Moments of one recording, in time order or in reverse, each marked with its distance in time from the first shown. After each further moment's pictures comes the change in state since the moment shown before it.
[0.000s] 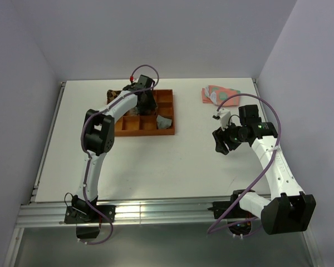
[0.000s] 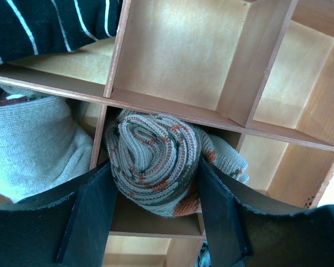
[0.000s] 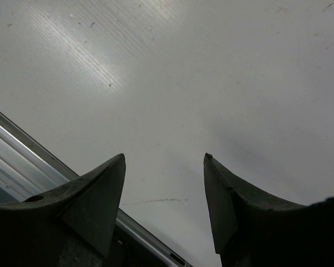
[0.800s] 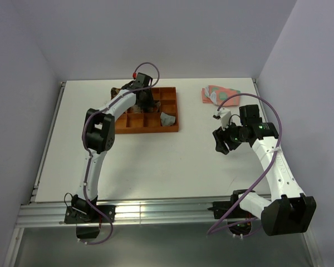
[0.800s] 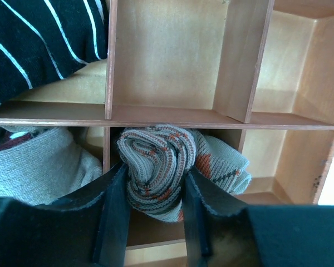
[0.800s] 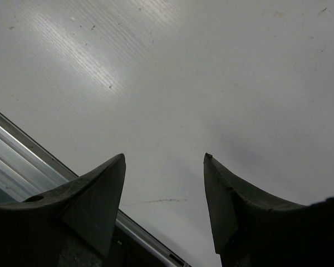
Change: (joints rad) left arm 0.020 0.060 0.061 0.063 0.129 0.130; right arm 0.000 -0.011 0.006 -0.002 -0.003 0.000
